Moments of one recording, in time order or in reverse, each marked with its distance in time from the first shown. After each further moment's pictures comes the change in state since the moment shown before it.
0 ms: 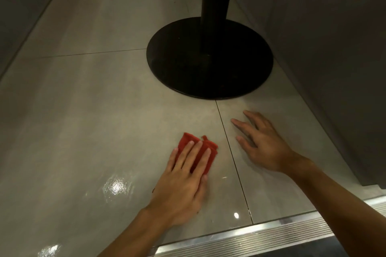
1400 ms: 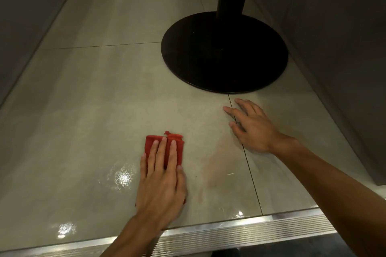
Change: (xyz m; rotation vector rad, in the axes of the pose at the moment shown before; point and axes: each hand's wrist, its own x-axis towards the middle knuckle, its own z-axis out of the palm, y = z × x) left_hand -0.047 -0.019 -0.003 -0.016 0.161 -0.449; right_hand 0.036 -0.038 0.003 -0.074 -0.086 -0.102
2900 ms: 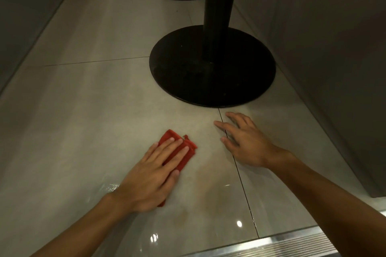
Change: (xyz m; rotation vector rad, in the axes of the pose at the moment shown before) left_hand 0.076 -0.033 -0.017 0.015 -0.260 0.526; right_hand 0.001 -0.001 -0.009 0.009 -0.024 -0.010
